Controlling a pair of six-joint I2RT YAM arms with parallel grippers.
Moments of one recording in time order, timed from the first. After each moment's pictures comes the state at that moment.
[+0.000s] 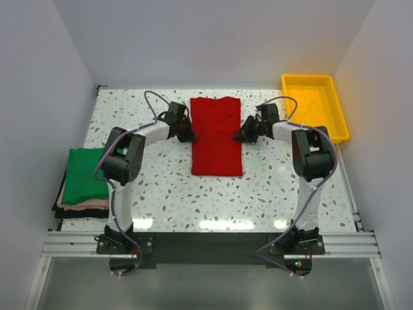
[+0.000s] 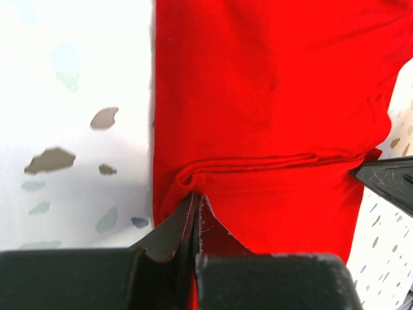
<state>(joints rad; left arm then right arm) -0.37 2.12 1.44 -0.23 0.18 -0.70 0.18 2.12 1.36 -0.14 -0.50 0.72</state>
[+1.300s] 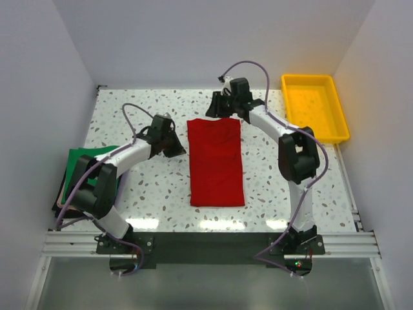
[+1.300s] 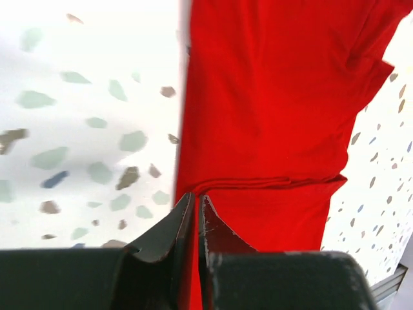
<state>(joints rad) -0.40 1.66 1.00 -0.24 0.12 -0.77 0.40 2.08 1.71 -0.21 -0.36 0.37</state>
